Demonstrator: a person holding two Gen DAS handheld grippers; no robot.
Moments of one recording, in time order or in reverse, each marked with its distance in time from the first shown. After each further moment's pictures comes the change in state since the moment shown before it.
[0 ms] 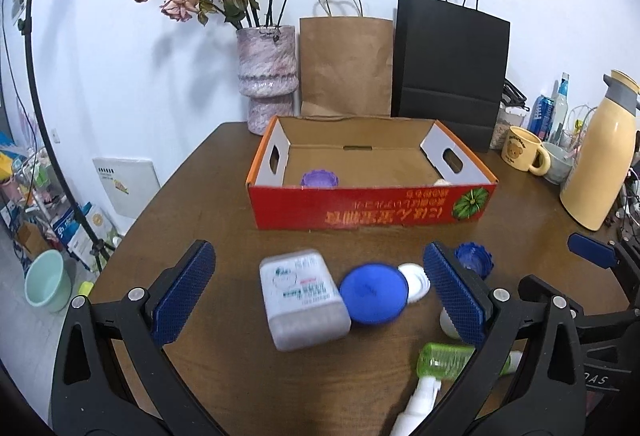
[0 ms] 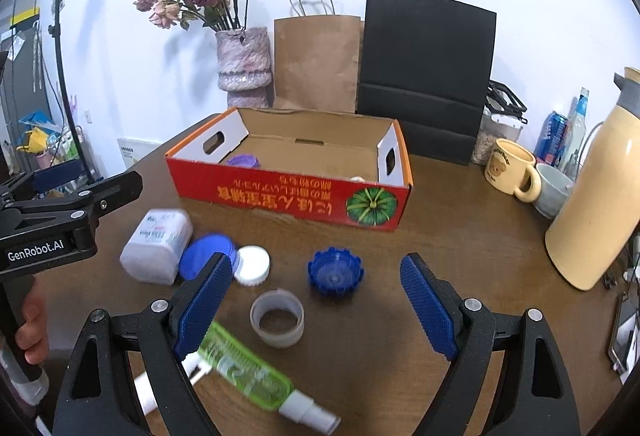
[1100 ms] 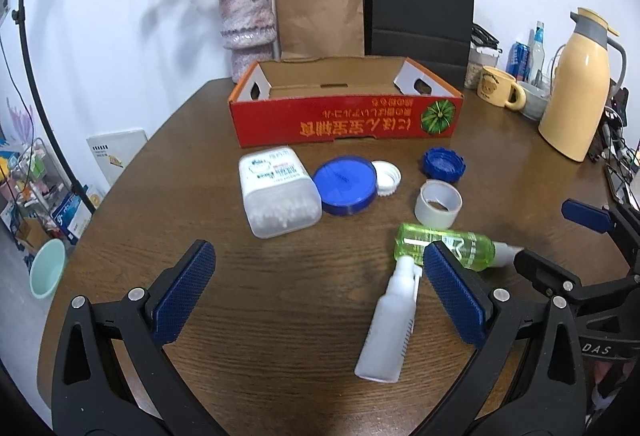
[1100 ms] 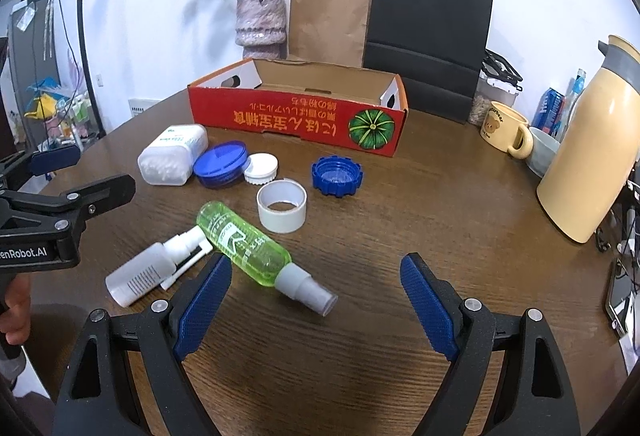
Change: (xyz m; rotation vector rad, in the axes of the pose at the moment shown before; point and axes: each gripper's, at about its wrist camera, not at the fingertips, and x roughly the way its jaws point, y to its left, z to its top) left arm -0.029 -0.021 -0.071 0.069 0.117 -0.032; right arm -0.029 -0.001 -0.070 -0.058 0.080 0.011
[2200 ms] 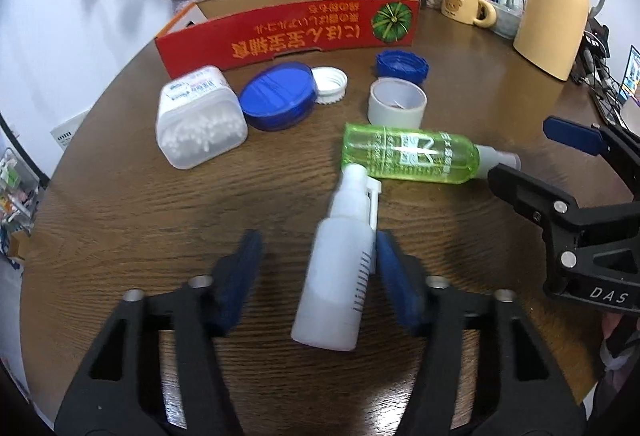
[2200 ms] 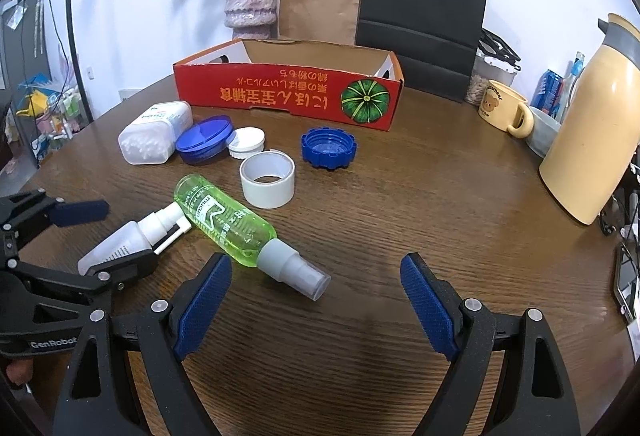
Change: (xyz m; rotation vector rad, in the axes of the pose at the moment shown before) left arm 0.037 -0.035 -0.036 0.120 0.214 -0.094; right arm 0.021 -0.003 -0.014 0.020 0.044 -0.019
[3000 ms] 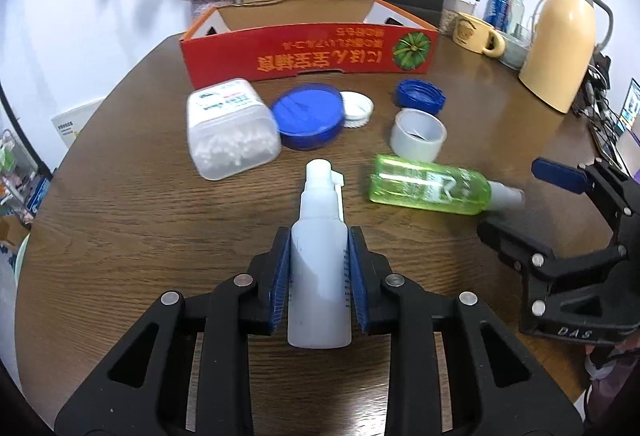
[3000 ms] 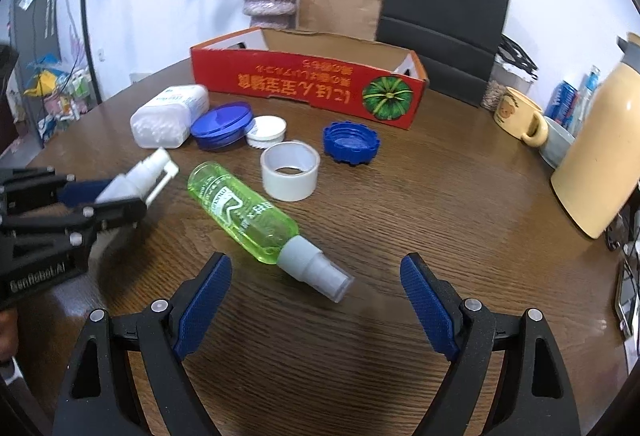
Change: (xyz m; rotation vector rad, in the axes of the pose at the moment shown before) left arm -0.011 0.029 0.008 -0.078 -0.061 -0.011; right arm 0.008 0.020 0.002 -0.085 0.027 0.023
